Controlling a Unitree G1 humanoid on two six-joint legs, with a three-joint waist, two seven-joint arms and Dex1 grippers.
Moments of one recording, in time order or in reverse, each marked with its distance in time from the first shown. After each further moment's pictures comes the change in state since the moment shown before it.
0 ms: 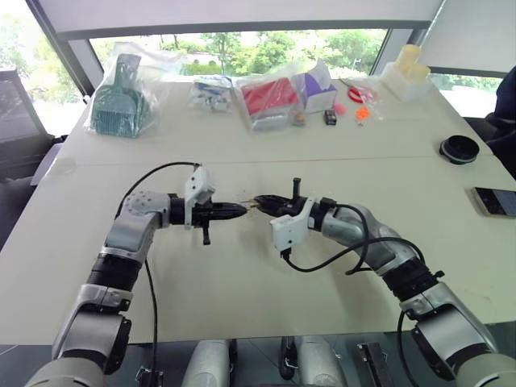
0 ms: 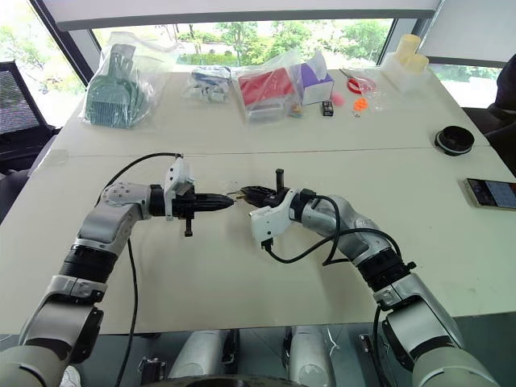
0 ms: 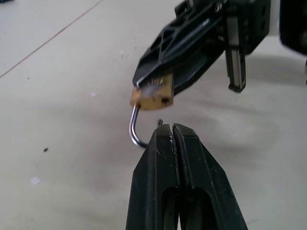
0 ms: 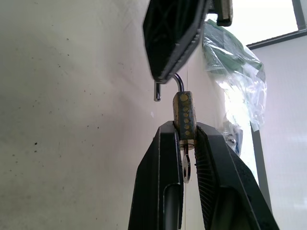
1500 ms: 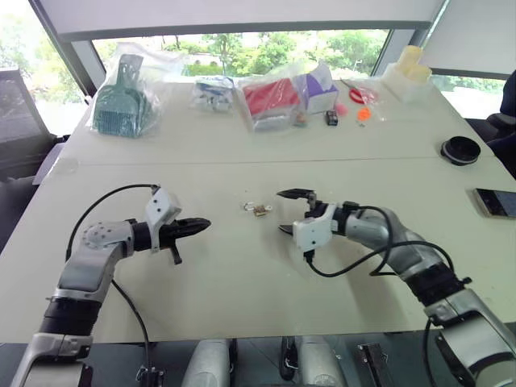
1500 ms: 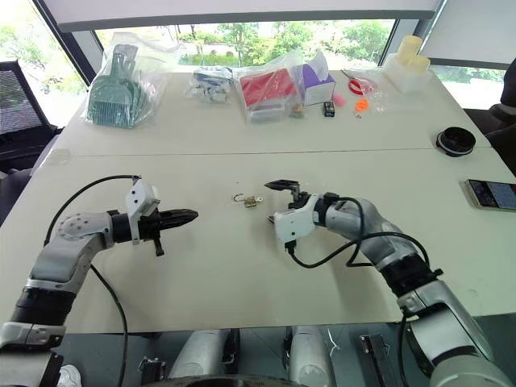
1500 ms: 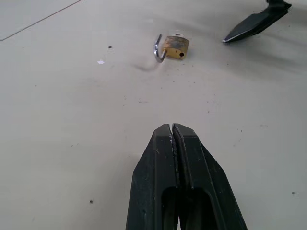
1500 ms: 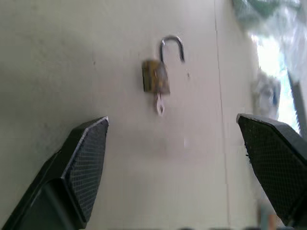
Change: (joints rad) left arm 0.322 0.165 0.153 -0.341 -0.080 0.149 0.173; right arm 0.120 -0.139 -0.097 -0.090 0.329 0.215 0.275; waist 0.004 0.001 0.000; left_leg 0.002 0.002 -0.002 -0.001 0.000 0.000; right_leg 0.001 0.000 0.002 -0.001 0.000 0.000
